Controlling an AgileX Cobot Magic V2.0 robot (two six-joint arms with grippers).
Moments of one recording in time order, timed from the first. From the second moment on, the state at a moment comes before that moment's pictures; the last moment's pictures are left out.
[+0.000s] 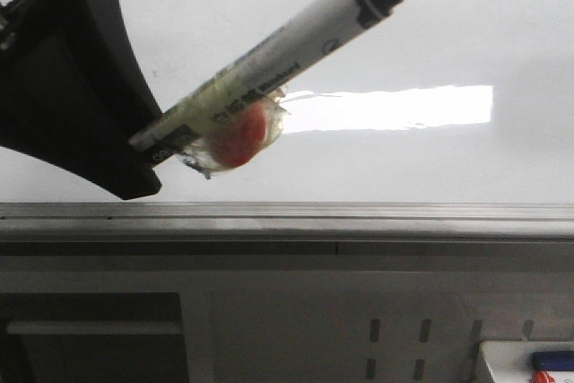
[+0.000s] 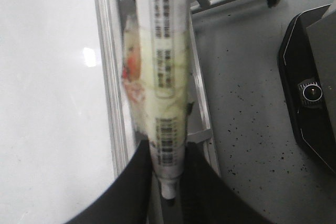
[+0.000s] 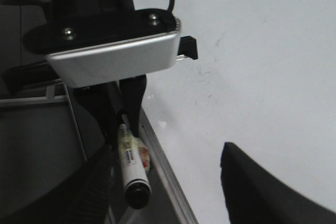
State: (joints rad) left arm -0.88 1.19 -0.87 -0.17 0.73 1.07; right arm 1.39 0.80 -0.68 -0.98 0.52 0.66
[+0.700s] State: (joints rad) left arm -0.88 1.18 -0.87 -0.17 0.67 1.17; right arm 1.39 0.83 -0.68 -0.87 0.47 0.66
